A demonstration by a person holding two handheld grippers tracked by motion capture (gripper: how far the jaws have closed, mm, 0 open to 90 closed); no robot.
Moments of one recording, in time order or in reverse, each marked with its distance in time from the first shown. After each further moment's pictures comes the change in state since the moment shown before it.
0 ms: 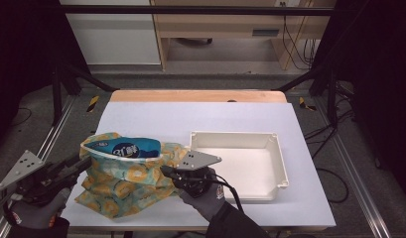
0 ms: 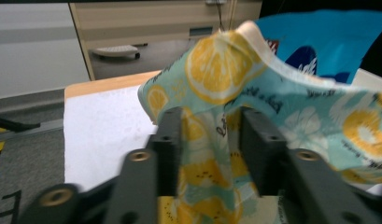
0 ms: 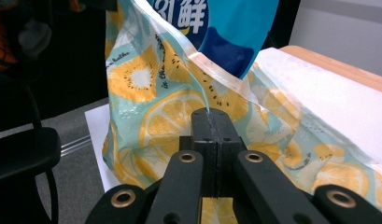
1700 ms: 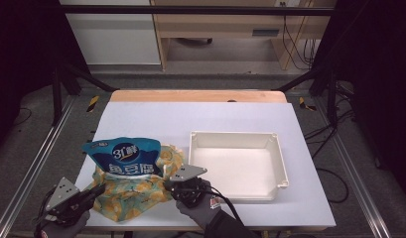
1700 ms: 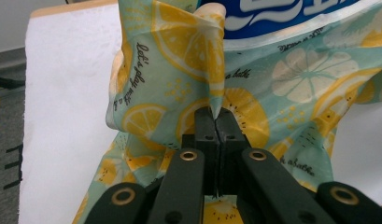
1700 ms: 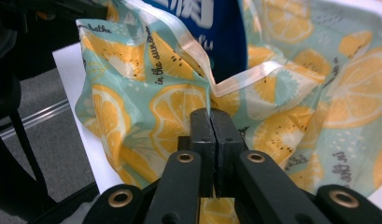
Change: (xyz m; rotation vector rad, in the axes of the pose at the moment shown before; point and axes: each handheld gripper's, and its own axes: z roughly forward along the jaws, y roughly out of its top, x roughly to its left) left arm -0.013 -0.091 0.027 0.194 -0.004 0.057; right arm 0.005 -0.049 0.034 0.198 -0.048 0.026
